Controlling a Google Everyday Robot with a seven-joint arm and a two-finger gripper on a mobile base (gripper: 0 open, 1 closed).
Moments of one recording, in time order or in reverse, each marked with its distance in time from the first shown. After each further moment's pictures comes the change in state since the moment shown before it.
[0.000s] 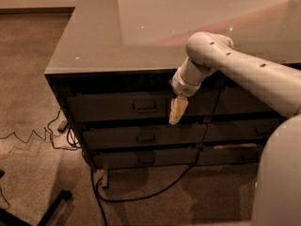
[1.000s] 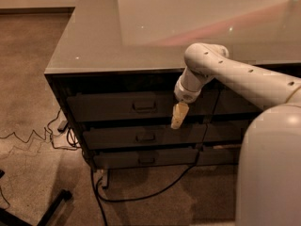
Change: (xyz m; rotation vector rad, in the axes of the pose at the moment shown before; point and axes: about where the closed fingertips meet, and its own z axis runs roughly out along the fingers) arm 0.036 -0.007 0.038 -0.029 0.073 0.105
